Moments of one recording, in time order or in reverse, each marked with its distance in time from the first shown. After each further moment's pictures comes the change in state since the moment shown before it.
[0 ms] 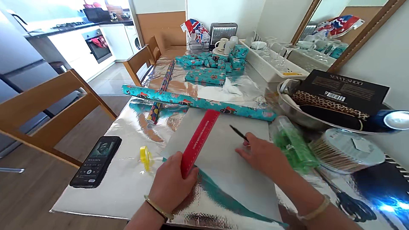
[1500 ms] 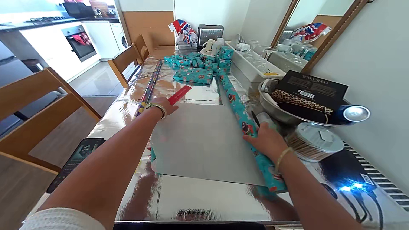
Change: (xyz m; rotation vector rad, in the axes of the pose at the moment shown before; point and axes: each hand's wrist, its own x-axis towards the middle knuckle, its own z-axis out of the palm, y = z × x) left_hand 0.207 0.033 -0.066 0.357 -0.063 -0.056; right_hand 0.016 0.045 -0.027 0.097 0.003 0.482
